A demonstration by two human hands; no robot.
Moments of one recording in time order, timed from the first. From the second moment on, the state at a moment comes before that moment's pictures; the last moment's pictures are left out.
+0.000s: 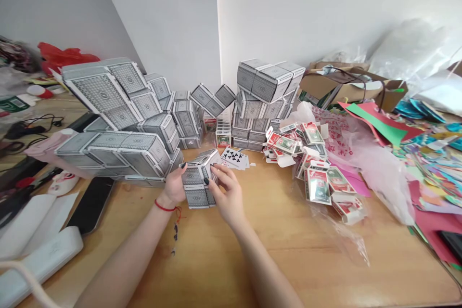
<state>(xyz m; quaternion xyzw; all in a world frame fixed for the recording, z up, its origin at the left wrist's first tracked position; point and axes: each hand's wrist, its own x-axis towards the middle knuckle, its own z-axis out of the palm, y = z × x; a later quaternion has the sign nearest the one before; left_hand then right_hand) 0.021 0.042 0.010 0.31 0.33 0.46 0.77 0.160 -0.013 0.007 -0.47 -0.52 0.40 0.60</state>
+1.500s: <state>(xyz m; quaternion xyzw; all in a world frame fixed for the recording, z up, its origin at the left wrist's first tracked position) 0.029 0.033 0.010 0.39 0.29 0.42 0.77 0.143 -0.022 0.012 -0.52 -0.39 0.35 0.67</state>
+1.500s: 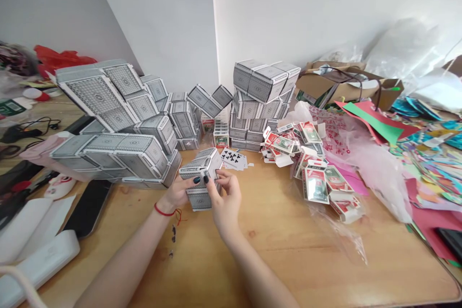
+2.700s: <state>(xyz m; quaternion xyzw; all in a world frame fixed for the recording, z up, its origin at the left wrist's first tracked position) 0.051 0.040 0.003 0.44 0.41 0.57 0.56 0.164 0.000 -0.007 -0.45 -0.23 0.59 0.63</state>
